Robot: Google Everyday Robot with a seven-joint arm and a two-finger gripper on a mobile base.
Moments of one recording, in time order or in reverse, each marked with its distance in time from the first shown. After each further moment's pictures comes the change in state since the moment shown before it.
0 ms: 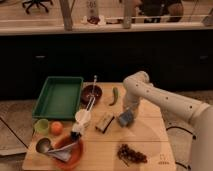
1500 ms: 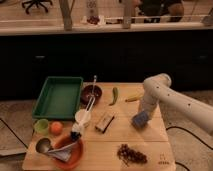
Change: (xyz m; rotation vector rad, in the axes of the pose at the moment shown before) arm 0.063 0.070 -0.013 0.021 0.033 0.097
